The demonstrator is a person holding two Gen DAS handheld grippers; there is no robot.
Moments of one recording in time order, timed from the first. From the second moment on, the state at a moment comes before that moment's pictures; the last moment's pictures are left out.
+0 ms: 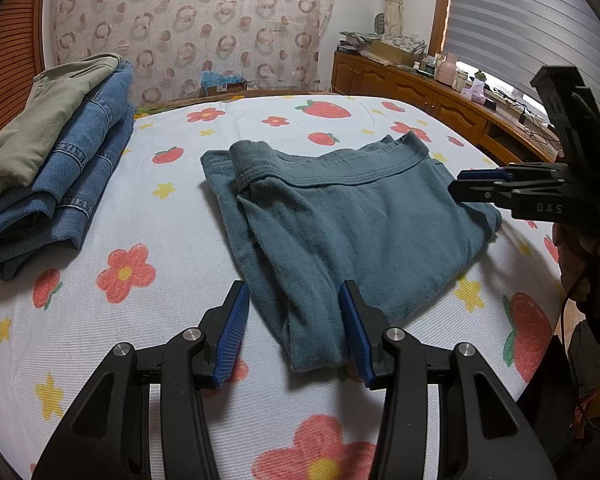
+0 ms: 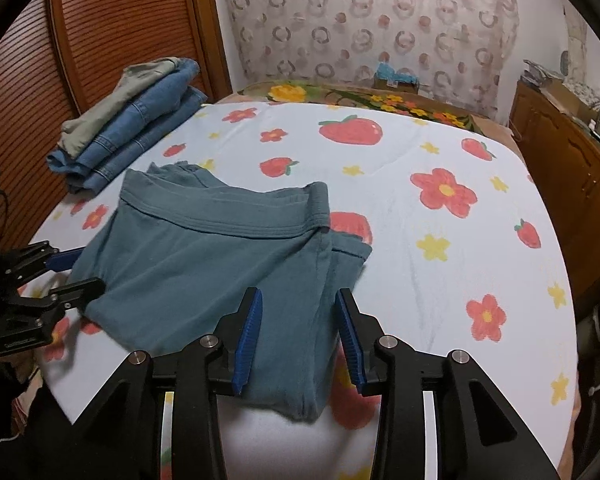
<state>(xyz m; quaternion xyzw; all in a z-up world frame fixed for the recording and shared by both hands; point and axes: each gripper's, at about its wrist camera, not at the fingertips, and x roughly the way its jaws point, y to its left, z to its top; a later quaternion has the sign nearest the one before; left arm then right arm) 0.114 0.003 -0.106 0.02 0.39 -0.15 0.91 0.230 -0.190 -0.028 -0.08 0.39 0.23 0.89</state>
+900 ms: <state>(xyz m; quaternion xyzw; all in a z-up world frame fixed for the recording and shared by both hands) 0.149 0.012 -0.086 0.01 0.40 -0.15 0.91 0.265 -0.190 -0.037 -0.06 0.41 0.24 0.88</state>
